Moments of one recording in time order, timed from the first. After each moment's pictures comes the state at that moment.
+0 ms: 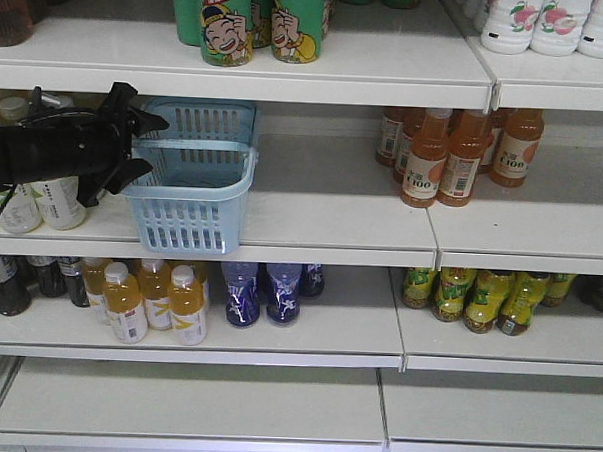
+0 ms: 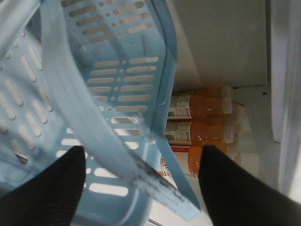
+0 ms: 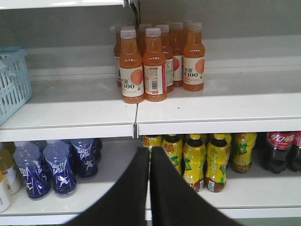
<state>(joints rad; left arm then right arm) 0.01 2.01 -1.41 -1.71 0.51 0.53 0.00 -0.01 0.03 -0.04 0.20 0.08</state>
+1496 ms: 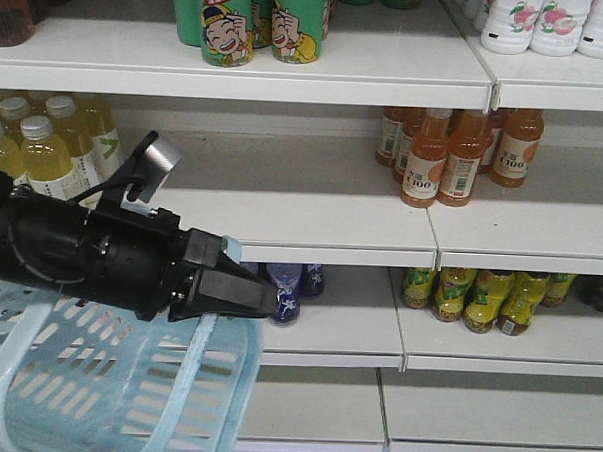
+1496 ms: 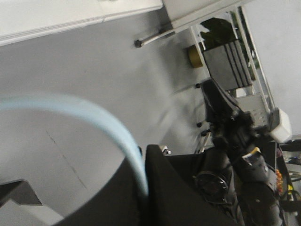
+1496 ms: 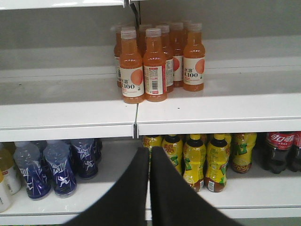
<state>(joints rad) -0.35 1.40 -0.98 -1.28 1.03 0.57 0.00 -0.01 0.03 -0.04 0.20 0.08</state>
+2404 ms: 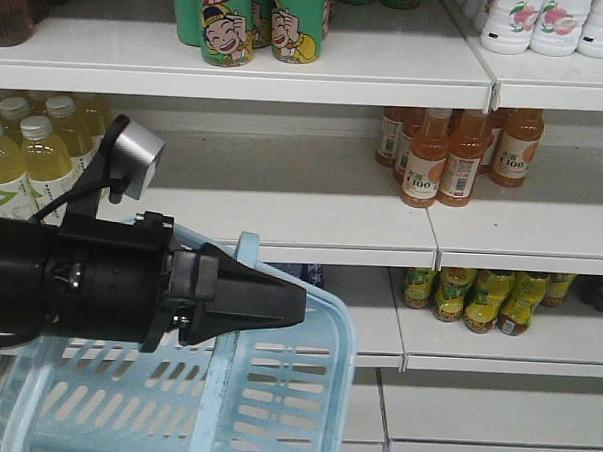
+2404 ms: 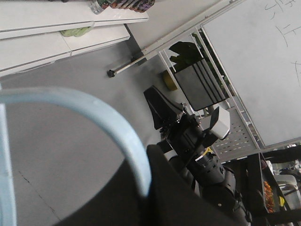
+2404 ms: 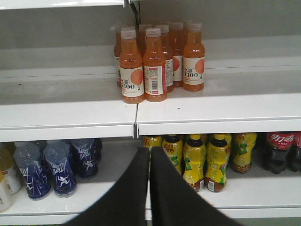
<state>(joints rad) -0.50 1.21 -0.90 -1.39 0.86 0.57 0.00 -0.01 0.03 -0.04 0.20 0.08</state>
